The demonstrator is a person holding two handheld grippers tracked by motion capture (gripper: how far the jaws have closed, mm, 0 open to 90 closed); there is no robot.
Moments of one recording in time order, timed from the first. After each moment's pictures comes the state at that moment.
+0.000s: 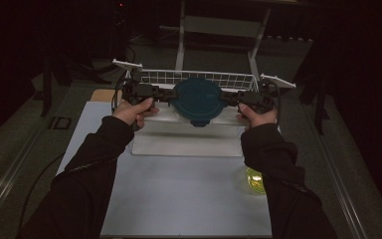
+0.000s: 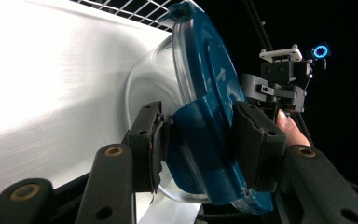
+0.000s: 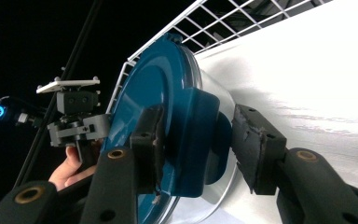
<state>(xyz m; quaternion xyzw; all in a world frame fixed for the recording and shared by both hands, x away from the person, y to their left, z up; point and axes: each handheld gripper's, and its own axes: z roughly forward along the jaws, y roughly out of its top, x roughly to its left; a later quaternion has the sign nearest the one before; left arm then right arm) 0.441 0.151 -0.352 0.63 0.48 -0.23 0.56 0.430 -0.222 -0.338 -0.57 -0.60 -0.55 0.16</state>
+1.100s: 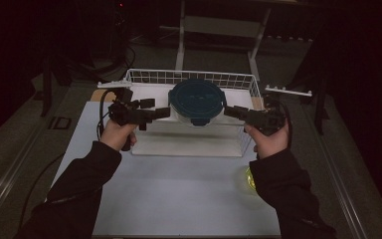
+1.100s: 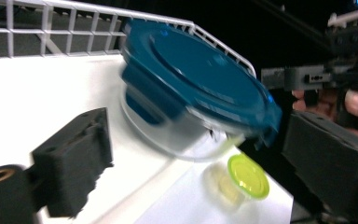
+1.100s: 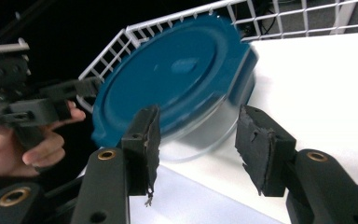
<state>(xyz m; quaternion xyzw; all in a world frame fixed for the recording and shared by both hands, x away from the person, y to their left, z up) 0.360 0.156 -0.342 0.70 0.38 0.02 0.60 0.352 -0.218 -0.311 -0.48 -0.69 -0.54 -0.03</state>
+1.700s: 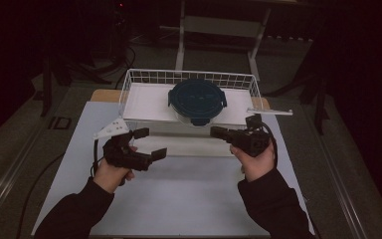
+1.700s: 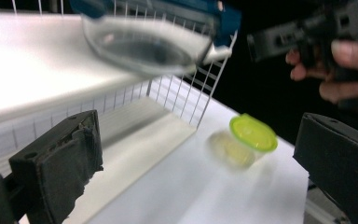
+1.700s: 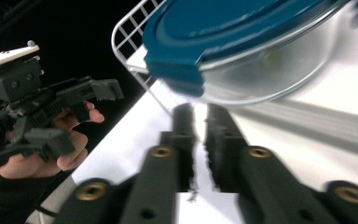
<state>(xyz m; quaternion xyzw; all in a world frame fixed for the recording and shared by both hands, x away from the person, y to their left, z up) 0.276 0.154 -0.395 0.73 0.33 0.10 0.59 0.317 -0.188 -0.341 -0.43 -0.73 -0.54 0.01</state>
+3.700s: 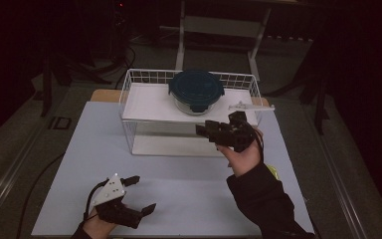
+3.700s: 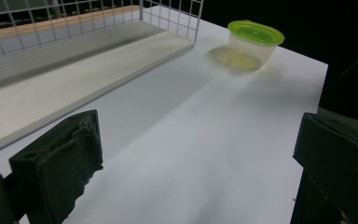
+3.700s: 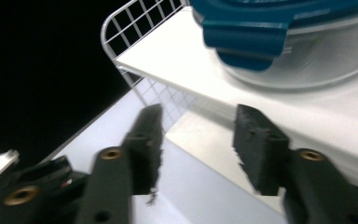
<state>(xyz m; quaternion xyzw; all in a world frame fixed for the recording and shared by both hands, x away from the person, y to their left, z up) 0.197 0.170 -0.492 0.77 0.30 0.13 0.54 0.326 -0.156 -0.343 -0.39 -0.76 -0.52 -0.05</state>
